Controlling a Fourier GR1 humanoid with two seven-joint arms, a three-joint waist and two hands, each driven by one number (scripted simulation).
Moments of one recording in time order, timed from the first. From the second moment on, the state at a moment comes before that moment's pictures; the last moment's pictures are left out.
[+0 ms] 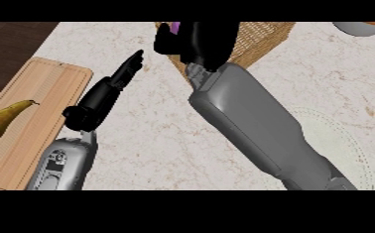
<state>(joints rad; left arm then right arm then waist) -0.31 0.11 -0.06 -1.53 -0.10 -0.27 0.04 -1.08 -0.01 0.38 -1.25 1.06 -0.33 1.11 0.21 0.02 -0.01</state>
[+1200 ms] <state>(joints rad) -0.28 0.13 -0.01 -1.51 -0.11 -0.24 0.01 -1.50 -0.01 0.09 -0.66 1.29 -0.55 1.15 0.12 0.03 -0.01</state>
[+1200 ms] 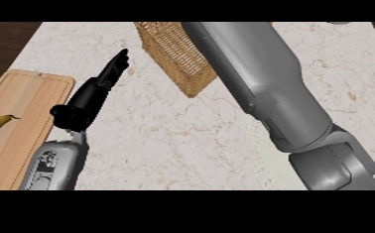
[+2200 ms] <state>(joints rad) -0.24 0.15 0.03 -1.55 -0.09 -0.24 0.01 -1.44 -0.01 -0.06 -0.34 1.39 -0.88 1.06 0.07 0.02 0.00</state>
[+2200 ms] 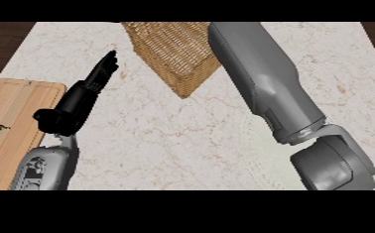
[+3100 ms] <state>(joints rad) -0.22 0.16 0.04 -1.56 -0.09 -0.24 0.01 -1.48 -0.03 -0.18 -0.32 1.44 -1.10 1.07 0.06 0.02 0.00</state>
